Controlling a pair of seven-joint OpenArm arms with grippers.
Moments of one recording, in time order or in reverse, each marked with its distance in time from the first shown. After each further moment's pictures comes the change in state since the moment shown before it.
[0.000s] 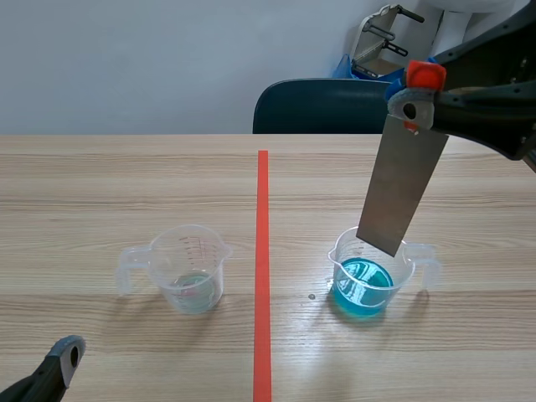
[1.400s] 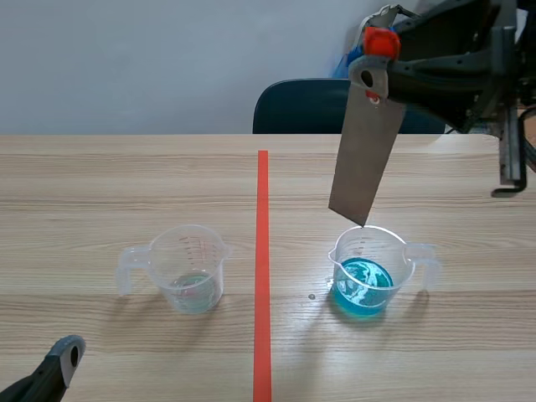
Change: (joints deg) left arm 0.0 0.0 0.0 0.0 0.0 0.0 0.0; right arm 5.2 -10.1 0.0 0.0 -0.2 0.0 -7.6
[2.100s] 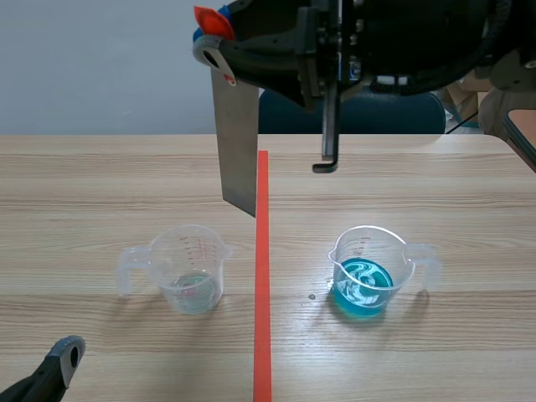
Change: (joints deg) left arm 0.0 0.0 0.0 0.0 0.0 0.0 0.0; right arm 14.5 -21.0 -13.8 0.0 0.0 0.0 -18.2
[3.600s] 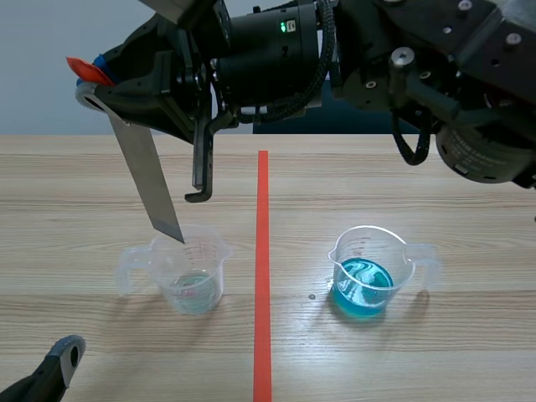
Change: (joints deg) left arm 0.0 0.0 0.0 0.0 0.0 0.0 0.0; right arm 6.5 -15.1 -11.5 -9.8 0.0 0.0 -6.3
